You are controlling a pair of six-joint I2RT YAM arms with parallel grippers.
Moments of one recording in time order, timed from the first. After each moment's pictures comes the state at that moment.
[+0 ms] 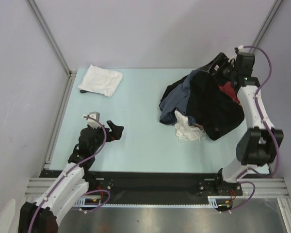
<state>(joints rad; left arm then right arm) -0.30 0.65 0.24 0.10 0.06 -0.50 -0.12 1.68 1.55 -0.36 -0.50 0.69</state>
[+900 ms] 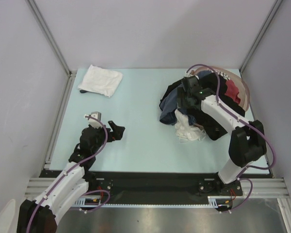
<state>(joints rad) -0.33 0.67 0.25 0.11 0.04 -0.49 0.42 1.63 1.33 -0.59 0.26 0.32</state>
